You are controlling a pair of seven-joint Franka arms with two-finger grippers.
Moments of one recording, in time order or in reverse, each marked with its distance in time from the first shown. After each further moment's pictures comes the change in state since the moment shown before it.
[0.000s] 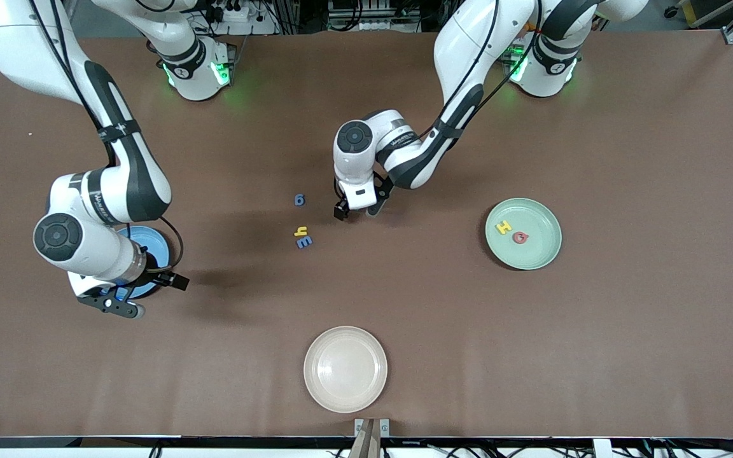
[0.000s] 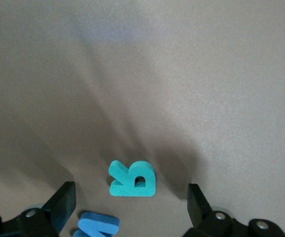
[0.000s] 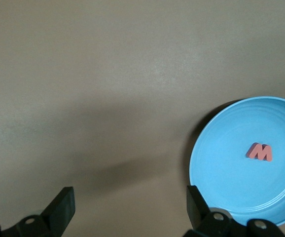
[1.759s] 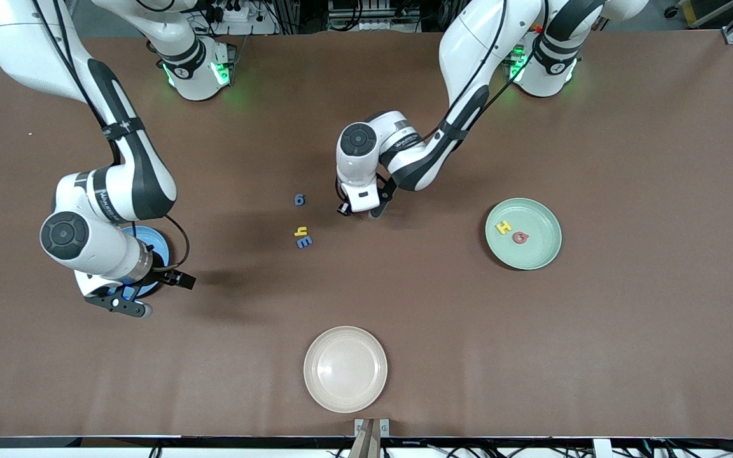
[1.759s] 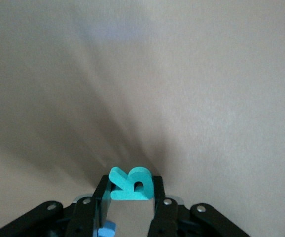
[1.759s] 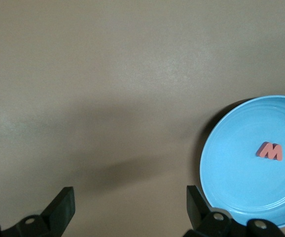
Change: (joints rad) left arm 0.056 -0.013 -0.028 0.006 0.002 -0.045 0.033; right arm 0.000 -0.001 0.021 0.003 0.003 0.001 0.000
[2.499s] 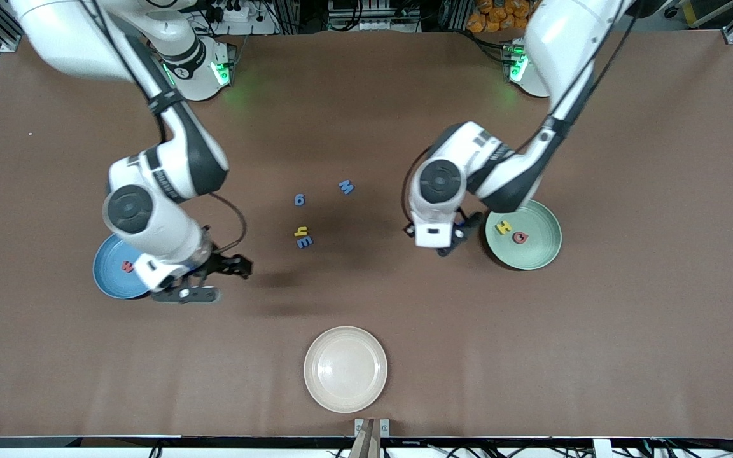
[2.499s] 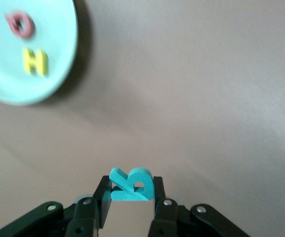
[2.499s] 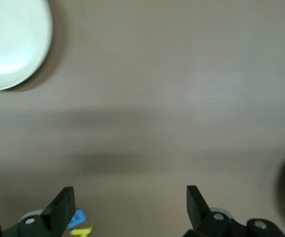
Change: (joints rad) left arm 0.405 -0.247 -0.092 -0.054 0.000 -0.424 0.705; right arm 0.142 -0.011 0.114 0.062 -0.001 0.011 -0.085
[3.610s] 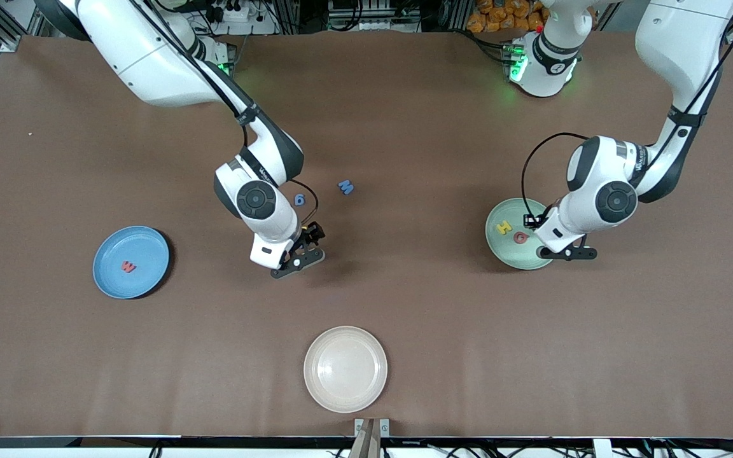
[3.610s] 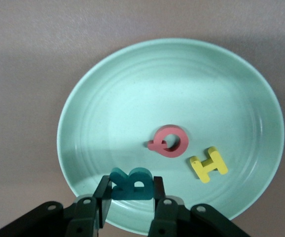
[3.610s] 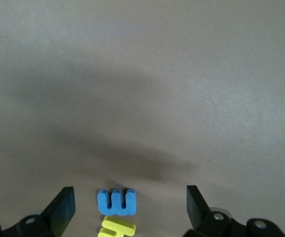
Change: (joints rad) left arm 0.442 -0.176 0.003 -0.494 -0.002 0.298 1.063; right arm 0.135 0.173 0.032 -0.131 -0.092 0.210 -0.163
